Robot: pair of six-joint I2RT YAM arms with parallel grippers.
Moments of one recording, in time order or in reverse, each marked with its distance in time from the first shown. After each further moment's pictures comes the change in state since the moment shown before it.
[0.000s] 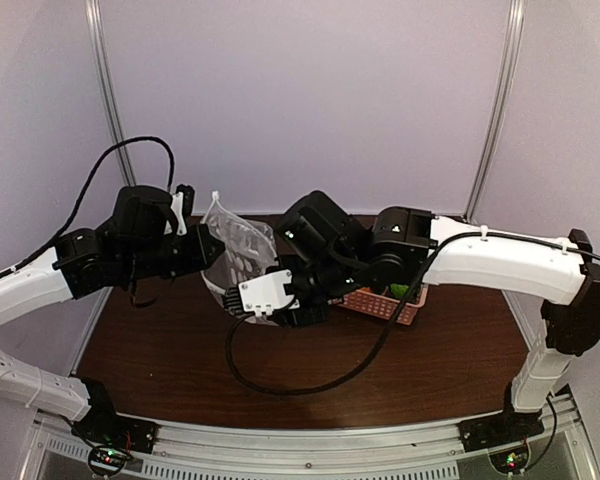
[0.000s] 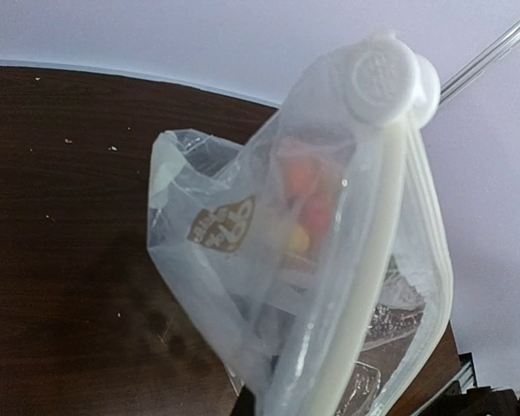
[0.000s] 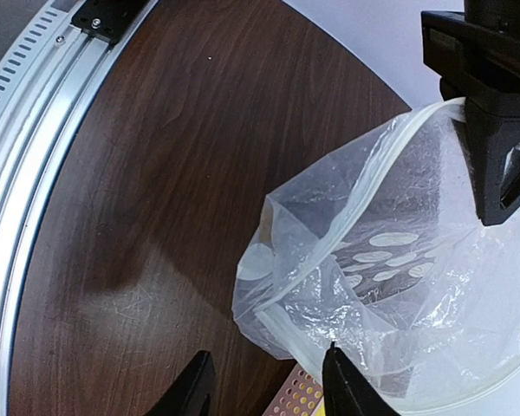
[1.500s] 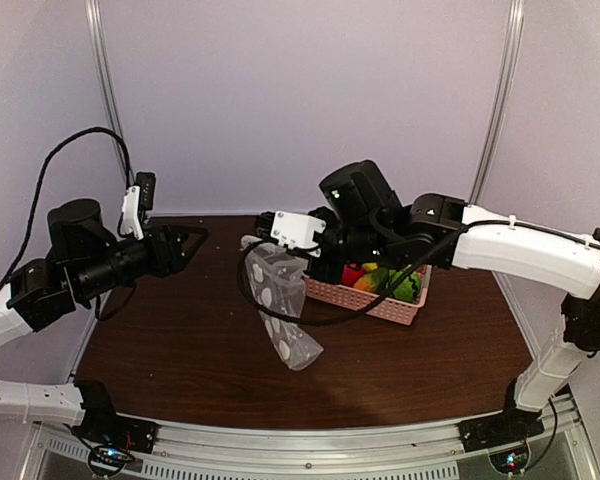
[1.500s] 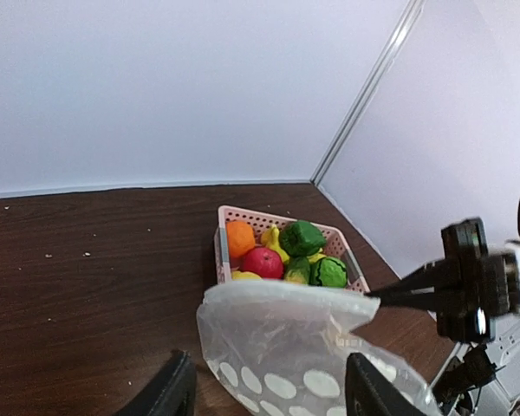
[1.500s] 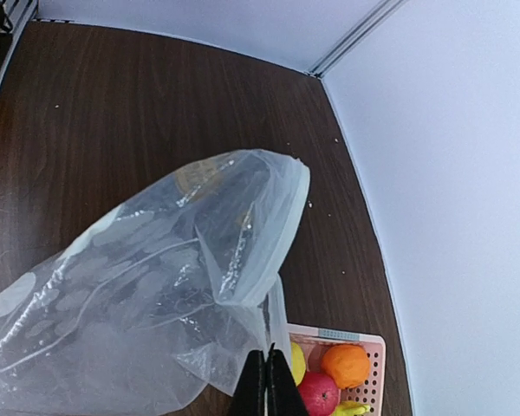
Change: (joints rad) left arm -0.006 -0.300 -0.155 0.164 0.082 0.296; right arm -0.122 -0.122 -0.134 0.224 0.132 0.224
